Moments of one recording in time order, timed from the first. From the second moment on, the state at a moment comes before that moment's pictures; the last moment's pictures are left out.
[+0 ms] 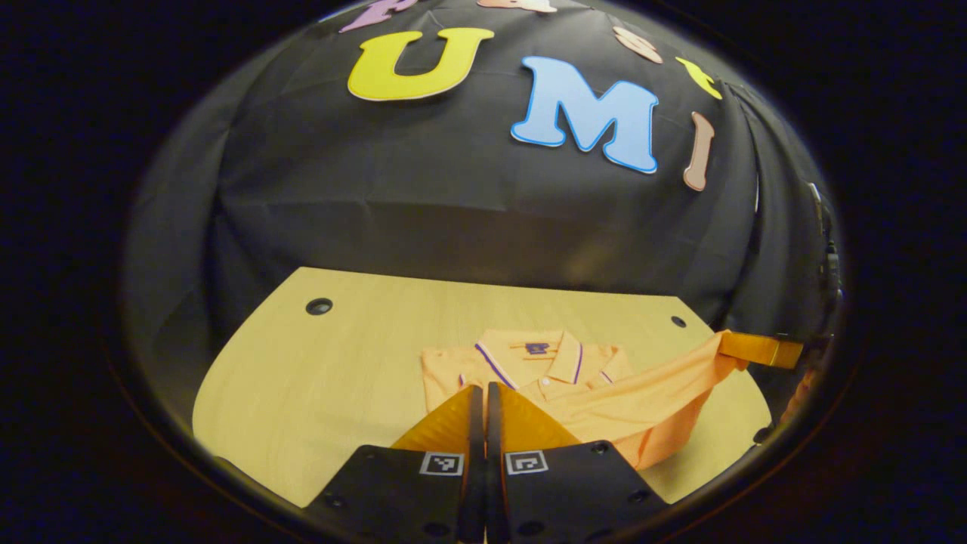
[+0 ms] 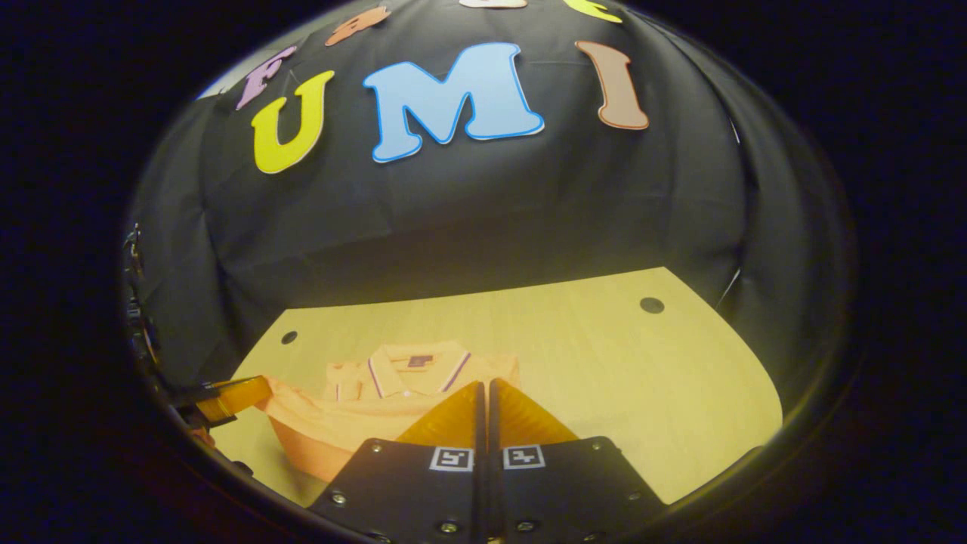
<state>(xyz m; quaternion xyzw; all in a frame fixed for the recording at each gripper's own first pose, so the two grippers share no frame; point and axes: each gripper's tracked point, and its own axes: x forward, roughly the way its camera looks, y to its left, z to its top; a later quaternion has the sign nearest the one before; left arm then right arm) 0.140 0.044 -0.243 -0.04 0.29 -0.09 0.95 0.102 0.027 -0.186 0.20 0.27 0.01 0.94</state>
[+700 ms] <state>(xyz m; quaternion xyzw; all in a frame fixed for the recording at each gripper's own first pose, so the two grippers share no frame) 0.249 0.049 -0.306 -0.03 0.28 -0.10 0.96 0.202 0.038 -0.241 0.16 0.31 -0.03 0.94</state>
